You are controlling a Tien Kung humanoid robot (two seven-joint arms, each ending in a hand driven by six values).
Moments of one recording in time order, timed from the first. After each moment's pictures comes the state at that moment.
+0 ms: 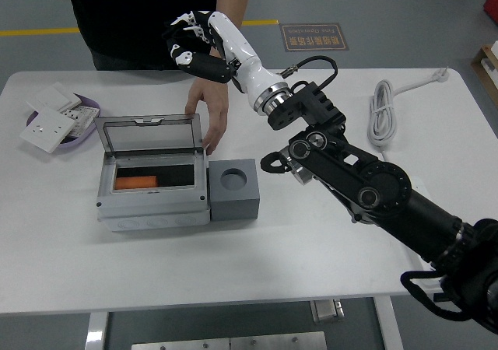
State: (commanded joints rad) left arm 0.08 0.08 -1.29 -0.18 1.51 0.00 0.22; right arm 0.81 0.00 0.76 1.23 -1.18 -0.28 -0.01
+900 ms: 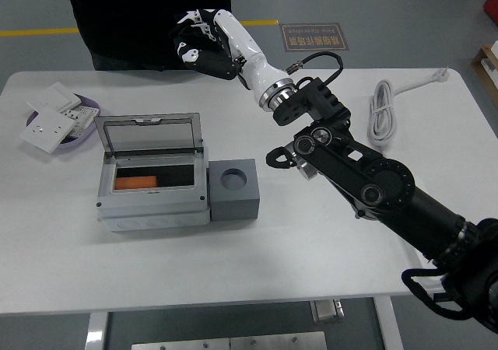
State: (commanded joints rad) left arm 0.08 0.07 -1.29 -0.18 1.51 0.00 0.22; right arm 0.81 -0.01 0.80 1.22 -1.21 -0.27 -0.02
